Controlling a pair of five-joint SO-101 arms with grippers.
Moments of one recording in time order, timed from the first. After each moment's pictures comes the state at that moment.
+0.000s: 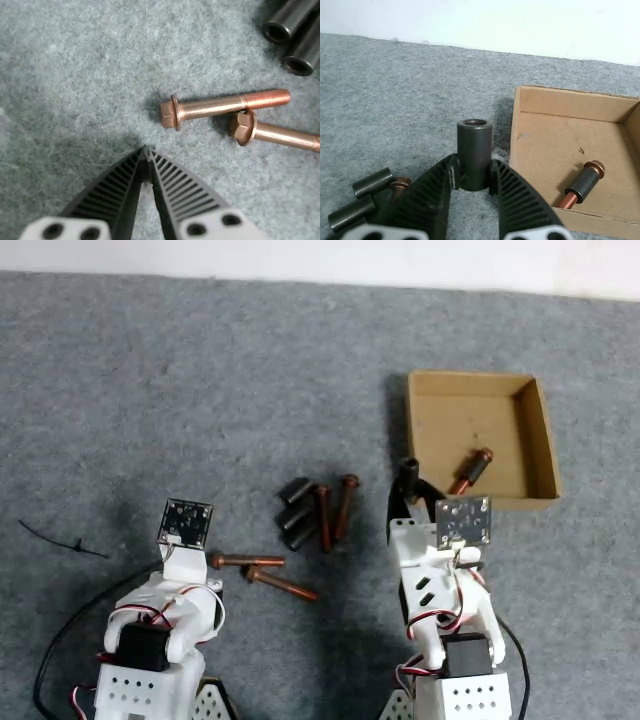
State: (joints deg) left arm 1.1 -103.8 96.0 77.1 5.3; right arm -10.0 -104.2 95.6 32.0 4.3
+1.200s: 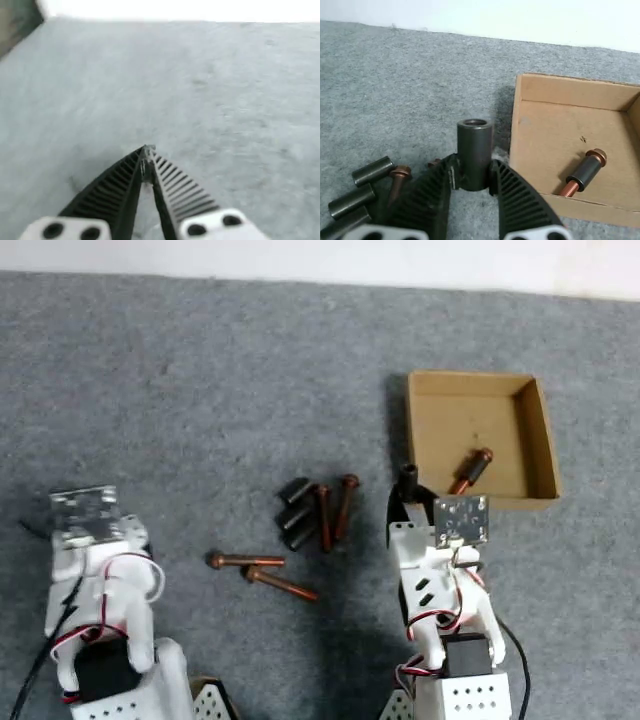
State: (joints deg) left arm -23.7 -104.0 80.1 55.8 -4.1; right arm -10.0 -104.2 95.6 34.7 4.3
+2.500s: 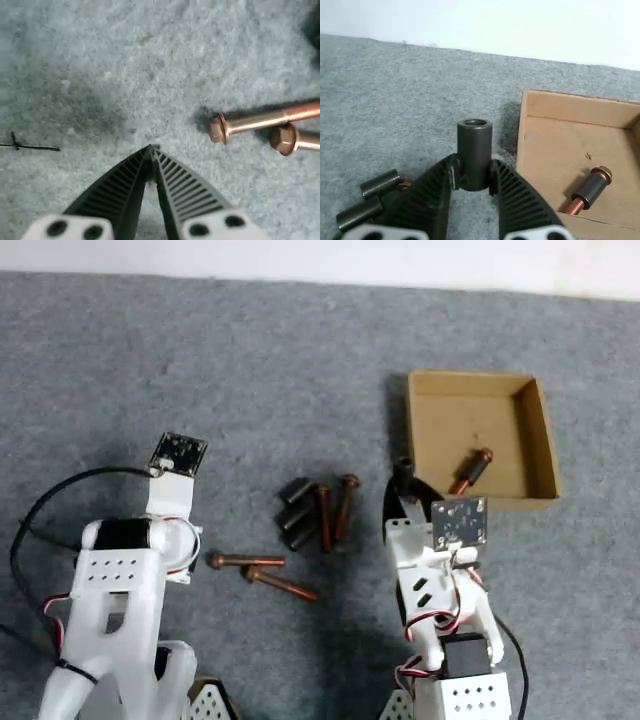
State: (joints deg) left arm -9.4 -43.6 61.7 65.6 -9.3; right arm -11.5 -104.2 95.7 31.1 4.3
